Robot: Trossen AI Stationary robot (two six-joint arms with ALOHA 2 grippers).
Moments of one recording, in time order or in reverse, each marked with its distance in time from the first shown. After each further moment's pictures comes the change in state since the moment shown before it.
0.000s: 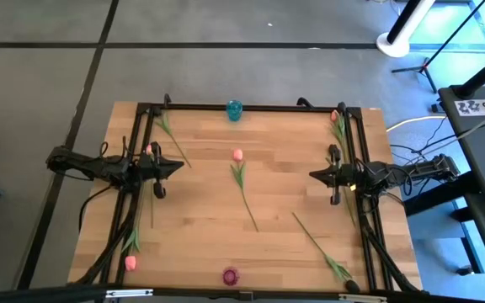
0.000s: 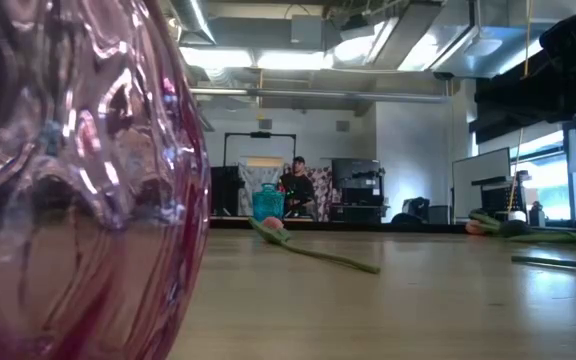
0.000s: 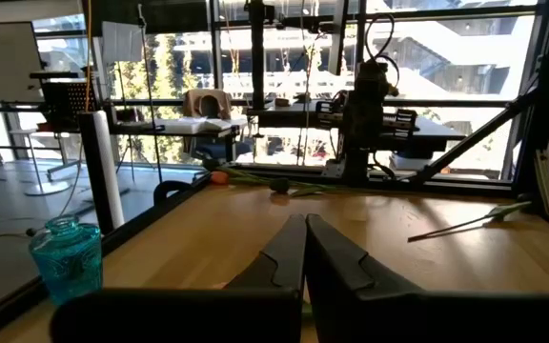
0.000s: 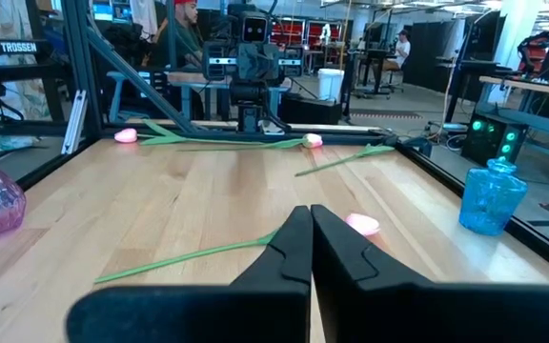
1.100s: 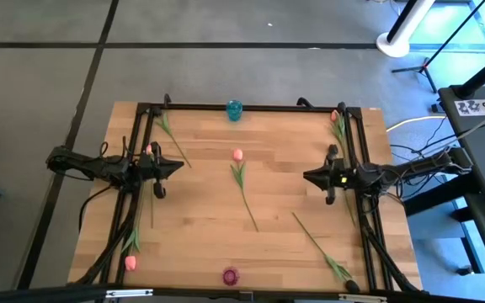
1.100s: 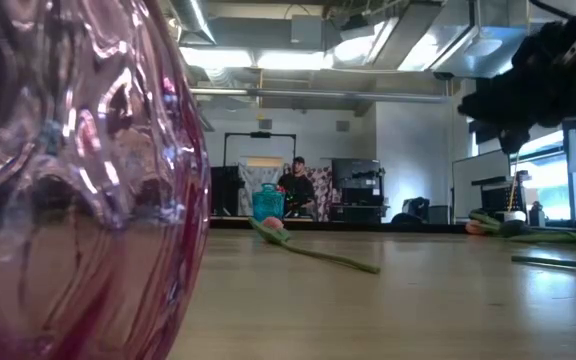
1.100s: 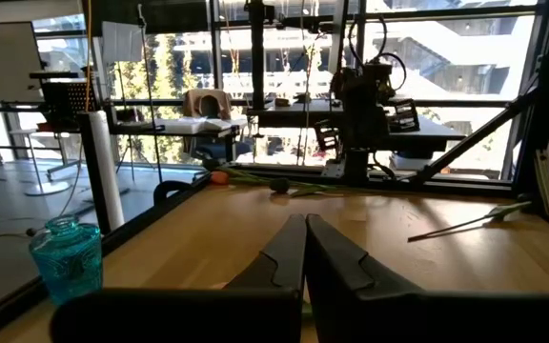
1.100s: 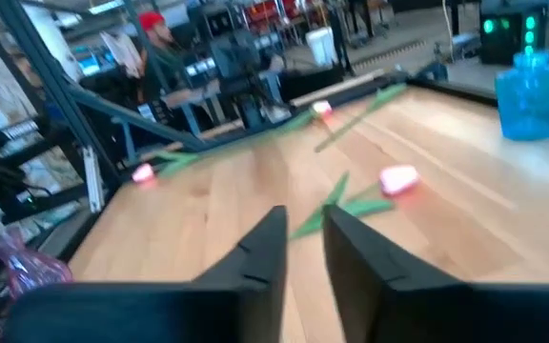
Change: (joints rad) left arm 0.000 0.000 0.000 0.000 0.000 0.000; right arm 0.000 0.347 0.000 0.282 0.029 0.403
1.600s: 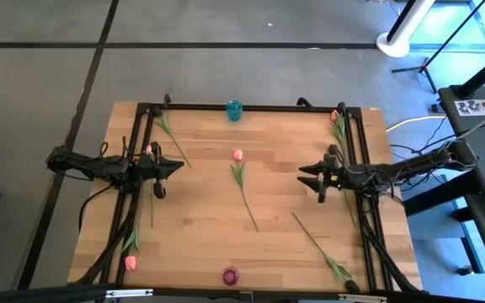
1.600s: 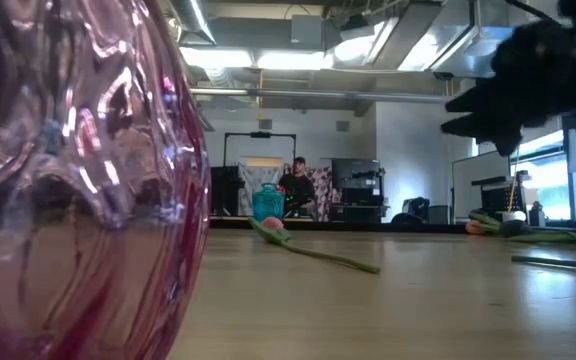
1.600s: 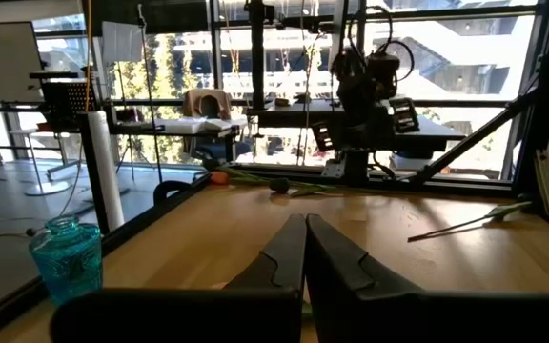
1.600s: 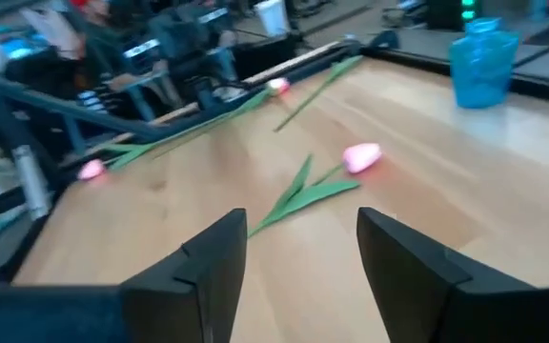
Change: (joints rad) left arm 0.000 0.000 0.000 0.000 0.000 0.000; right arm 0.001 0.254 0.128 -0.015 0.105 0.096
